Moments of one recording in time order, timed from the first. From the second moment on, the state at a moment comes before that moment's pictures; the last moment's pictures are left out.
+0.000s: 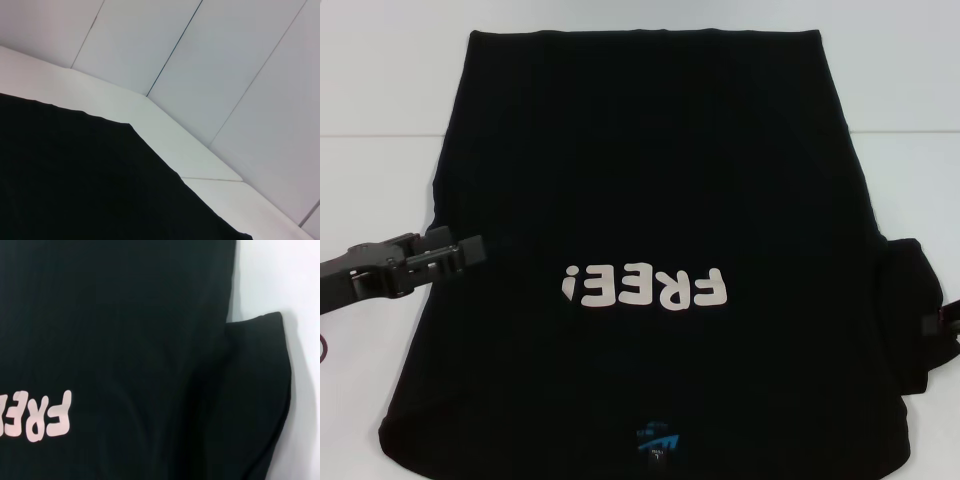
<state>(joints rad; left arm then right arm) -0.39 -2.12 0.41 0.88 2.02 1.64 -1.76 0.60 1.93 -0.64 -0.73 -2.53 -1.42 2.50</state>
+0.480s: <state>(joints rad) -0.39 -2.12 0.40 0.88 2.01 1.65 -1.76 0.58 1.93 -0.63 -0.76 -2.57 -1.38 2.53</state>
